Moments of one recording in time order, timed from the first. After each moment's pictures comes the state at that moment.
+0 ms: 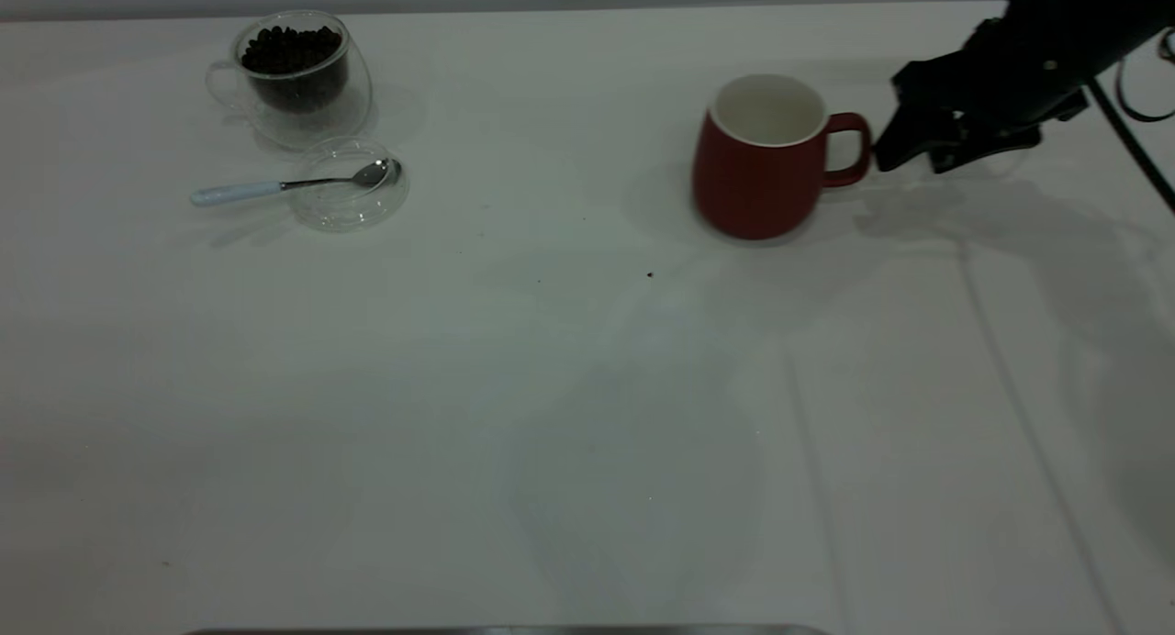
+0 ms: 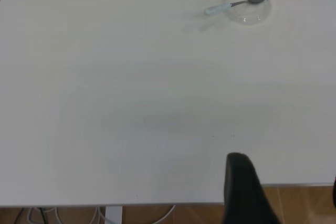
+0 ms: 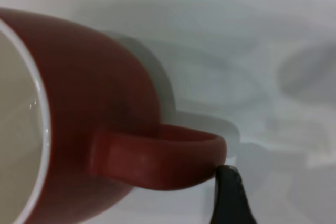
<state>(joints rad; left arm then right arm) 0.02 -0.03 -0.49 -0.03 1.14 0.01 0.07 2.43 -1.42 0.96 0.41 -0.99</state>
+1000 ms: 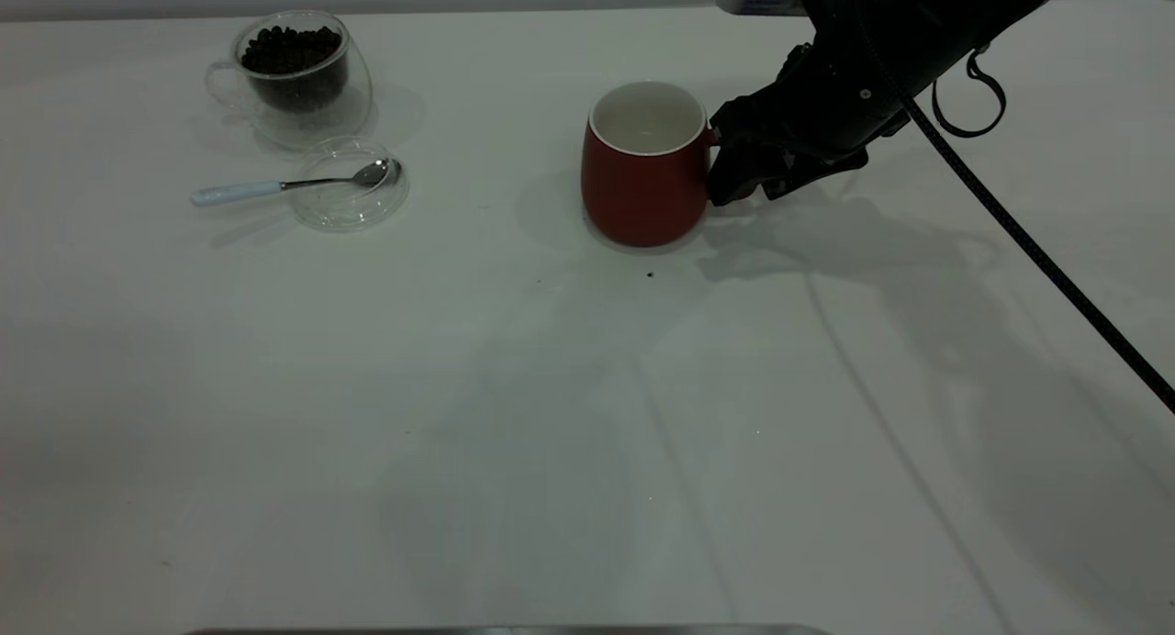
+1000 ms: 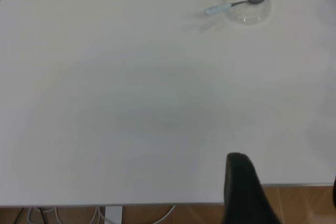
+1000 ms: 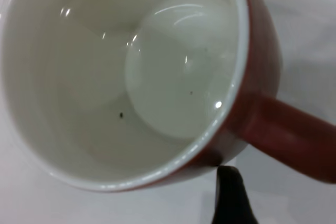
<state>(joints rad) 0.02 -0.03 -0.49 -0.03 1.14 0.01 0.32 2.43 -1.42 1.03 0.36 -0.99</state>
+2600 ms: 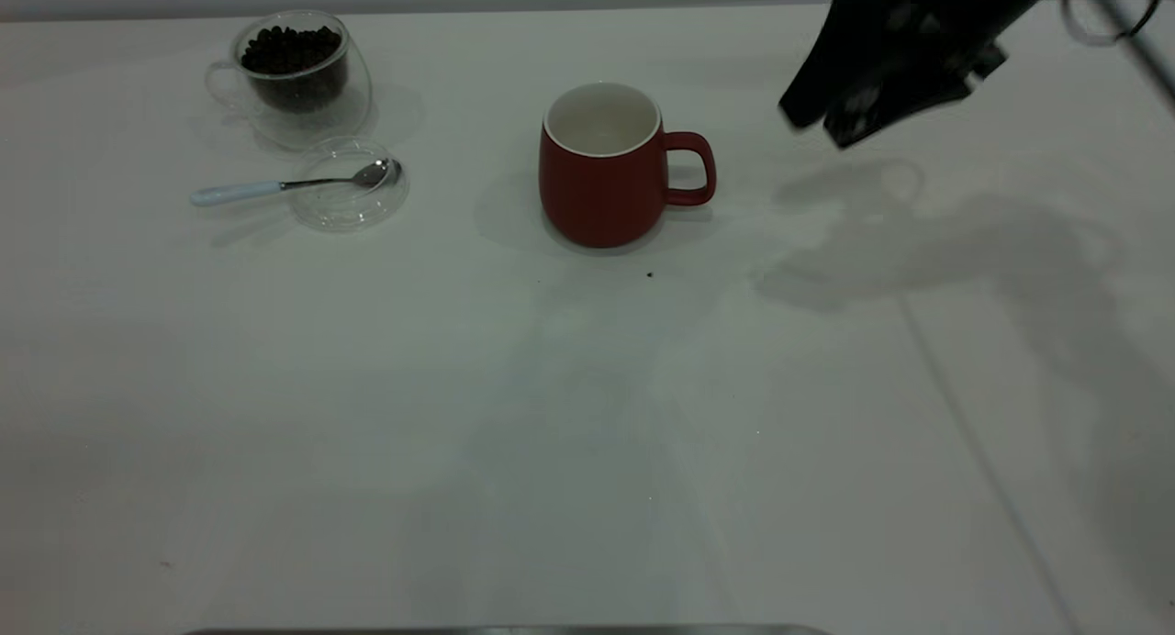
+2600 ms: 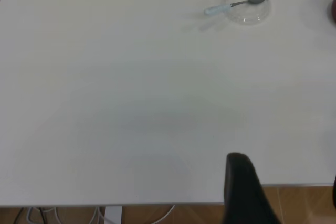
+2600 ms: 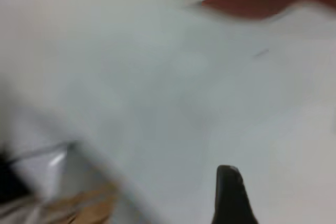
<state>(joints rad) 0.02 -0.03 -0.49 -0.03 1.14 0.01 0.13 2.22 -1.42 0.87 1.07 -0.85</state>
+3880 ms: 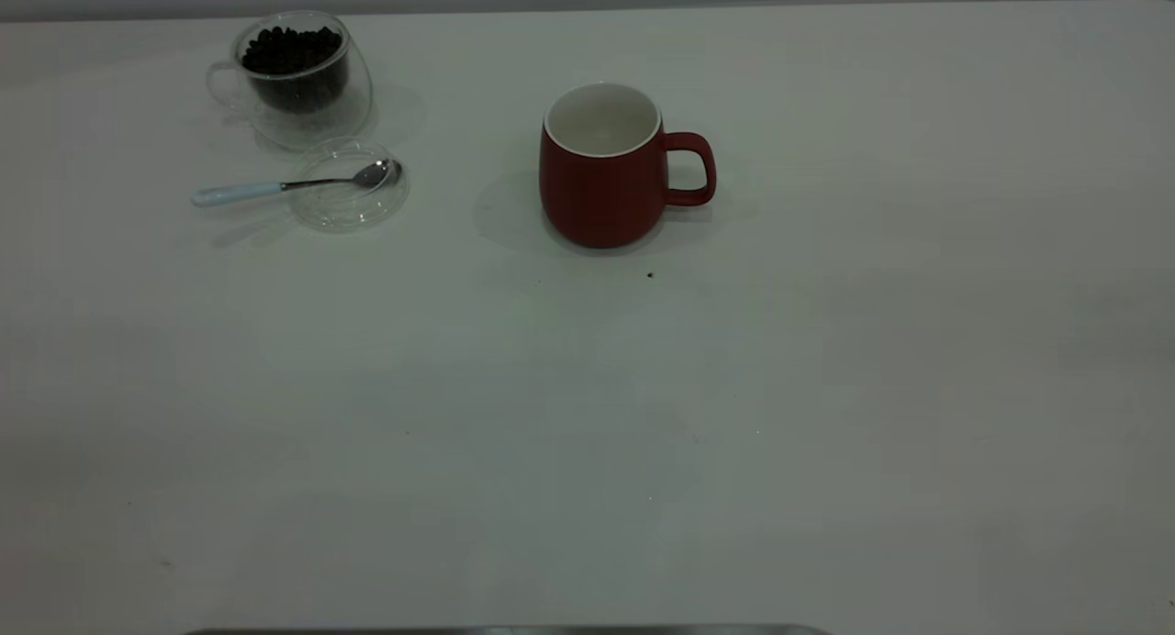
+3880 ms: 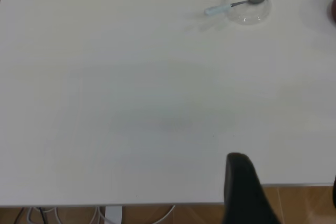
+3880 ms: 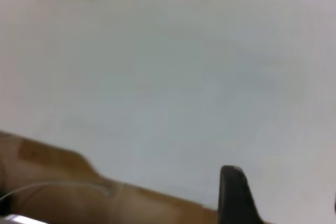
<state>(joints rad) 0.02 -0.03 -0.49 -0.03 1.14 0.01 0.23 0.42 -0.59 0.01 1.07 -0.03</state>
